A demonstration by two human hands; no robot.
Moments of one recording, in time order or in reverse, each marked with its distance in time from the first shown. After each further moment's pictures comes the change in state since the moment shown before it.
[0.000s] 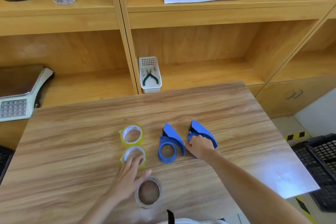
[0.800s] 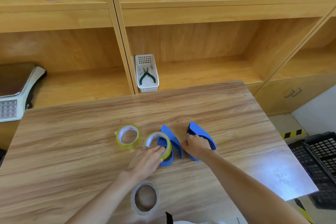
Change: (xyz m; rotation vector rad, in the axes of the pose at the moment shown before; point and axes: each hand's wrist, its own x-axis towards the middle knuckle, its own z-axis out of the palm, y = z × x) left_hand 0.068 0.069 -0.014 0.419 0.015 0.402; right_hand 0.023 0.002 0.003 0.036 0.019 -0.043
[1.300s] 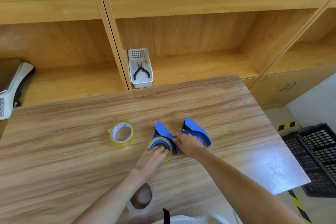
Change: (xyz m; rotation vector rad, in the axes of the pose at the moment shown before) left_hand 0.021 0.015 0.046 0.128 -0.135 0.014; right_hand 0.004 -0.001 0.013 0.140 -0.058 -0.070
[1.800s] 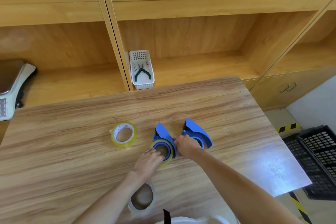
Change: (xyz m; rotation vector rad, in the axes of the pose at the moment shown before) left_hand -0.006 -0.015 0.018 0.076 -0.027 0.050; right_hand 0.004 -0.012 0.005 -0.178 -0.063 0.017
